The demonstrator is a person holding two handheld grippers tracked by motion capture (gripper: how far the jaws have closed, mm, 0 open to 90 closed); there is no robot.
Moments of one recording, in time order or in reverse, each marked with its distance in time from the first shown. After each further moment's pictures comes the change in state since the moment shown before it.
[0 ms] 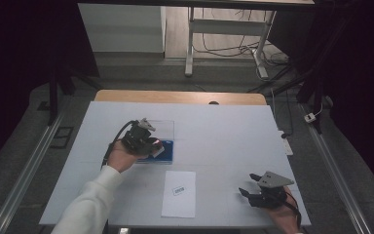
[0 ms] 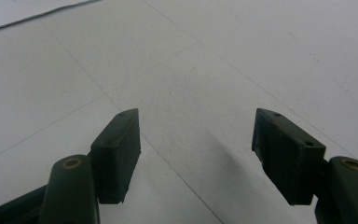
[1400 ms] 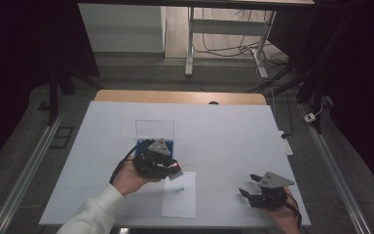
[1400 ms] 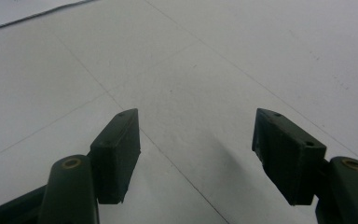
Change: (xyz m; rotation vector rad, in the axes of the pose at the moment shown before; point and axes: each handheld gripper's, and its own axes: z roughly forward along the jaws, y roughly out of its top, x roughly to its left) left arm -0.078 -0.003 -0.023 -0.059 -0.226 0.175; right arm 0.001 -0.001 -0.001 0.003 -0.002 0.005
